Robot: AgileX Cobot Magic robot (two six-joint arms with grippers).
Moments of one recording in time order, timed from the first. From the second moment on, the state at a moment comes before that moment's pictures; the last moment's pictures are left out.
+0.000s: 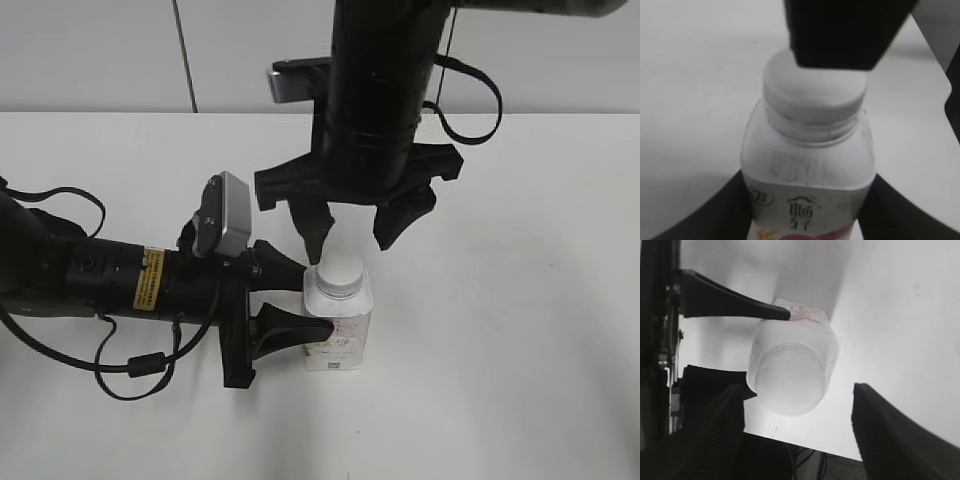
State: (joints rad) left arm -0.38 2.06 -0.78 1.30 -1.02 -0.41; right arm 0.76 1.93 -1.59 0.06 1.22 0.40
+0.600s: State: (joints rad) left arm -0.38 2.06 -0.78 1.30 -1.02 -0.41; right arm 0.76 1.98 -1.58 0.09 1.21 0.40
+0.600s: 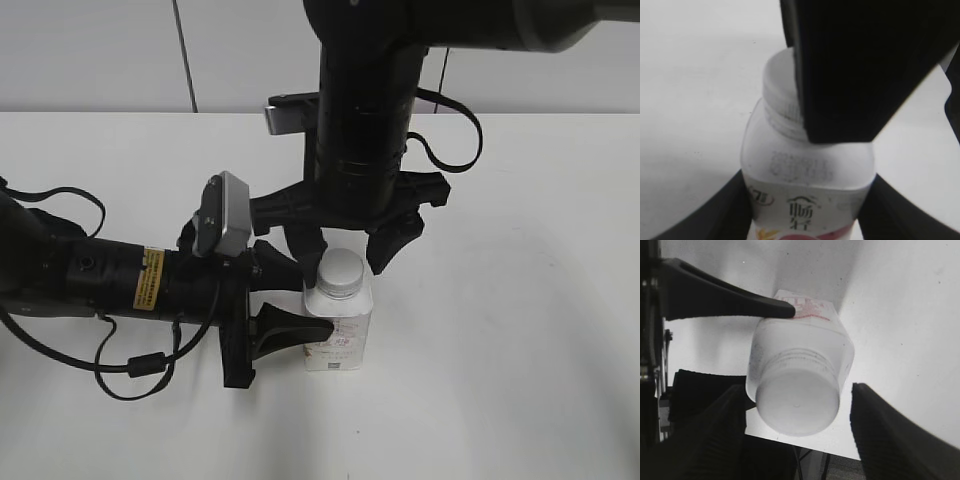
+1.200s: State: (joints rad) left arm -0.38 2.06 -0.78 1.30 -1.02 -0.41; right arm 0.76 1.98 -1.58 0.08 1.20 0.41
